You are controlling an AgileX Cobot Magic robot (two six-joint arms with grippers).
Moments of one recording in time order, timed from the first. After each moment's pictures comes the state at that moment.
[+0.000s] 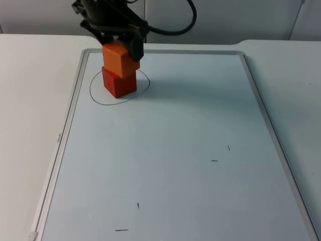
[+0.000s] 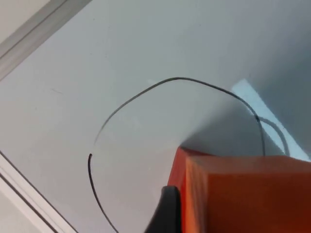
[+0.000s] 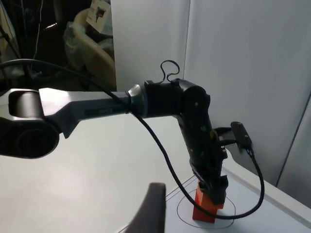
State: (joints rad) right arm 0.64 0.85 -1.18 0.23 0.69 -0.32; left arm -0.32 2.46 -2.29 -0.20 1.15 0.42
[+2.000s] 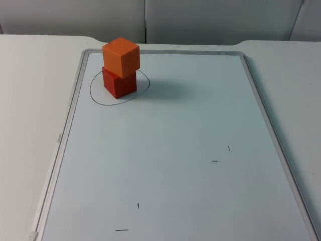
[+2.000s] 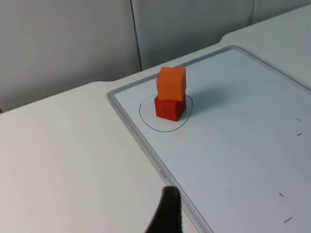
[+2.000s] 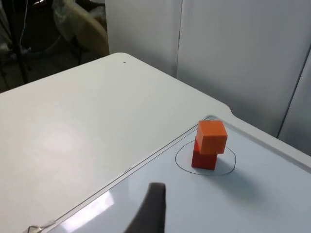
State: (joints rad) right arm 0.64 0.63 -0.75 0.23 0.53 -0.34; left arm -0.36 0.05 -0.59 -0.06 1.00 0.14
